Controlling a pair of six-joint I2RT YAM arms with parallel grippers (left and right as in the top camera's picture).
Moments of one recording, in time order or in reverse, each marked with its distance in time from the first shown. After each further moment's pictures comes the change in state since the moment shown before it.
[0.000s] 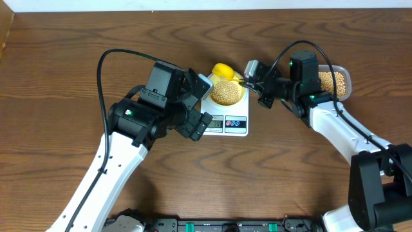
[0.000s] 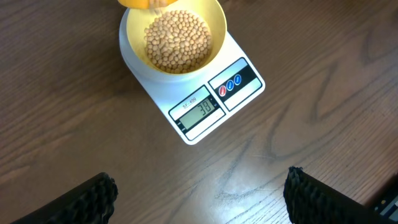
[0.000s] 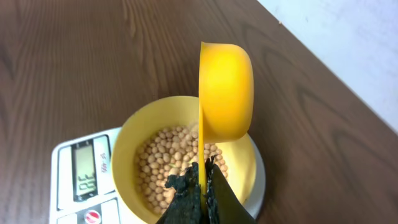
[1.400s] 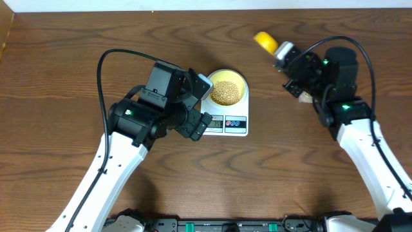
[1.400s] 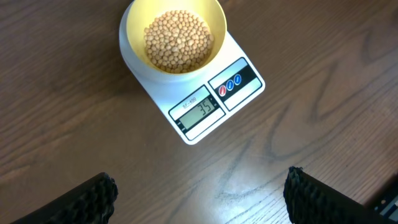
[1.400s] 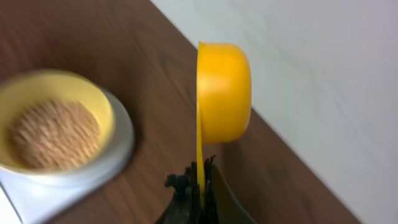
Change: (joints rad) left arm 0.000 0.000 0.000 0.000 0.000 0.000; right arm -0.115 -0.300 0.000 -0.162 0.426 0.038
